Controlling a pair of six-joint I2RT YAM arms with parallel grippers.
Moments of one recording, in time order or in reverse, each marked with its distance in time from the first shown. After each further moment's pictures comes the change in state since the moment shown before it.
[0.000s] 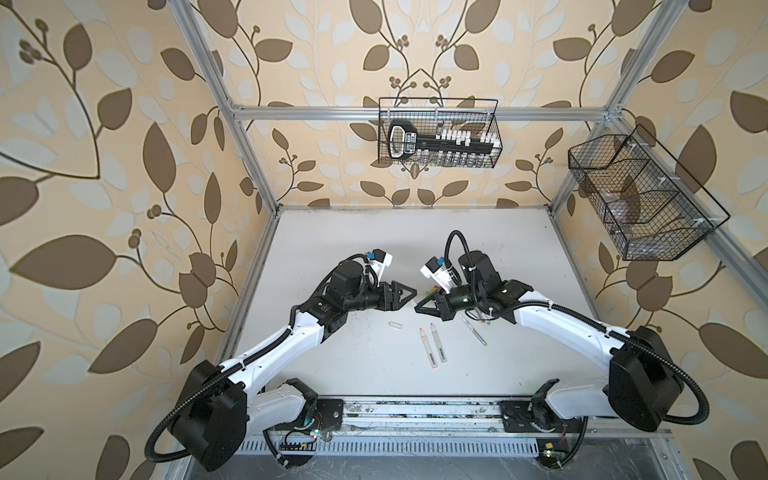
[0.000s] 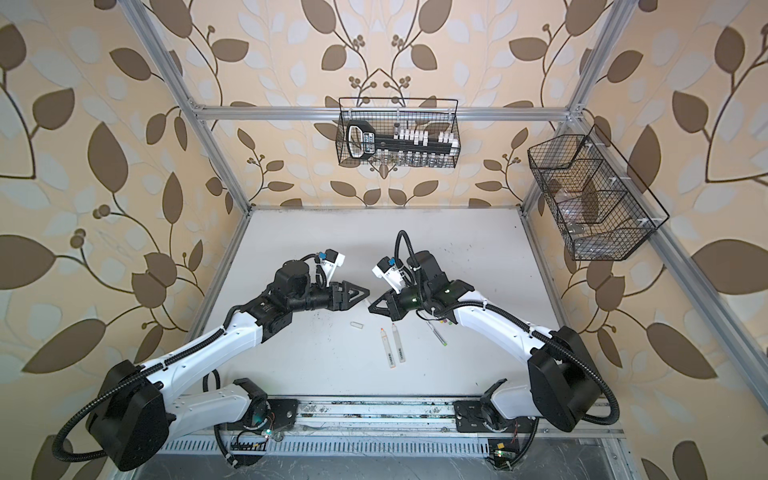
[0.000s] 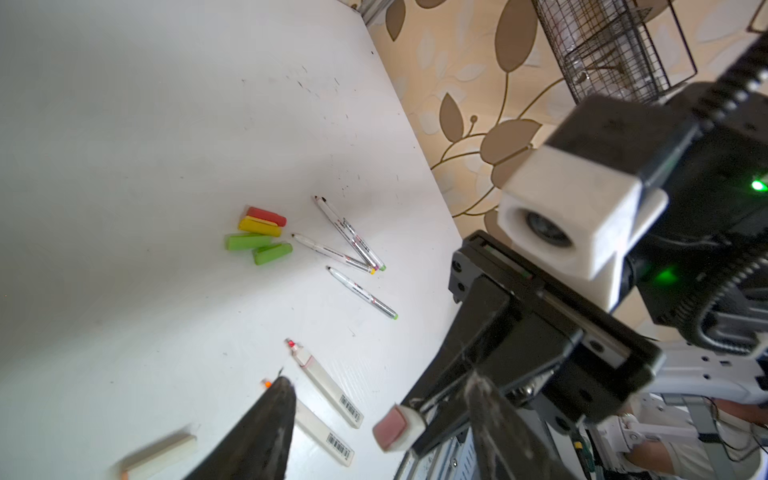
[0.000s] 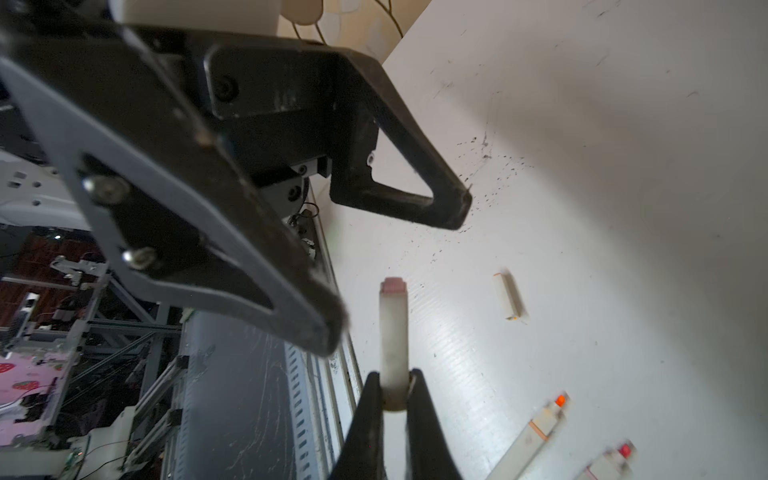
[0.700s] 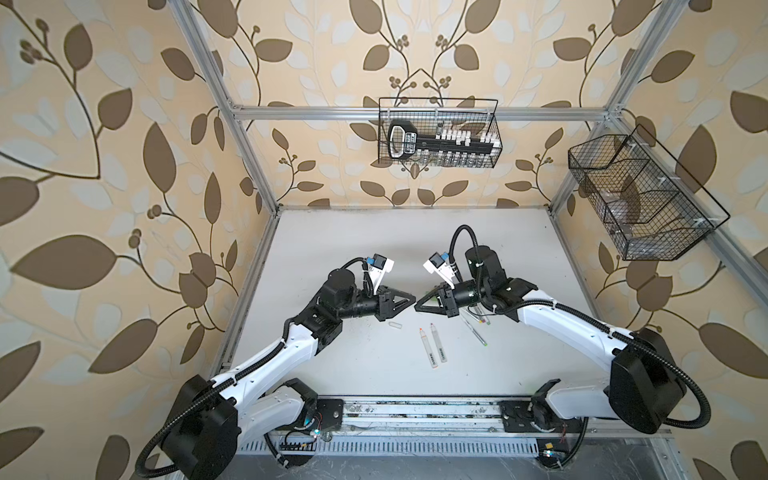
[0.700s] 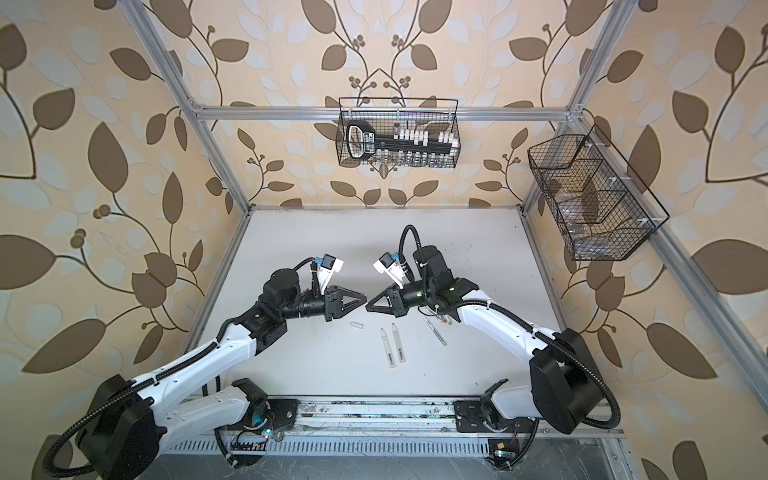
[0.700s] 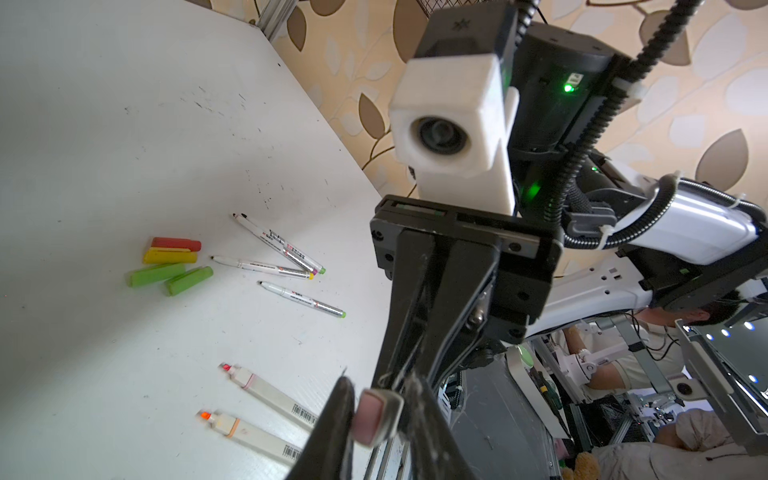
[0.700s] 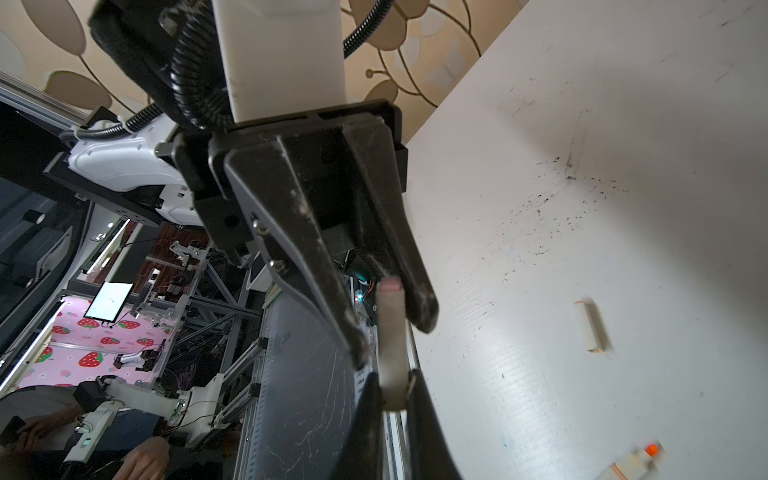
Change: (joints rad) left arm -0.006 -0.088 -0.082 0.179 0.137 0.008; right arm -0.045 -0.011 0.000 0.084 -0.228 0.076
